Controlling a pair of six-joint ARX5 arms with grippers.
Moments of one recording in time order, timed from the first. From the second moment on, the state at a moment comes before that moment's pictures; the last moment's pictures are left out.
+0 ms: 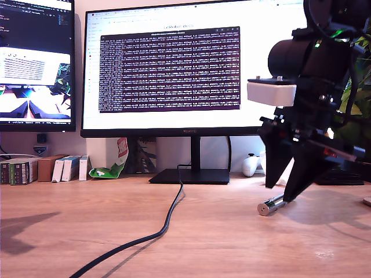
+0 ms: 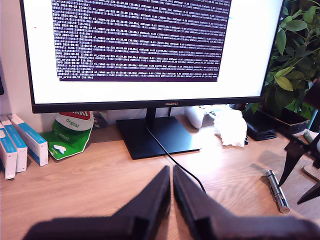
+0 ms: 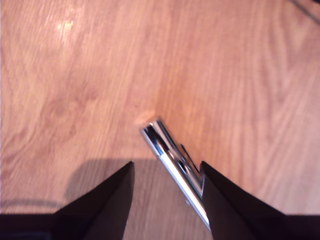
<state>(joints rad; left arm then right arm) 0.01 0.57 0.33 0.15 0.59 -0.15 0.37 1.74 1.12 -0.66 -0.22 -1.52</state>
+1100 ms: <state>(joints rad) 0.01 0.57 0.33 0.14 0.59 -0.15 0.37 1.80 1.12 -0.62 -0.37 -1.52</state>
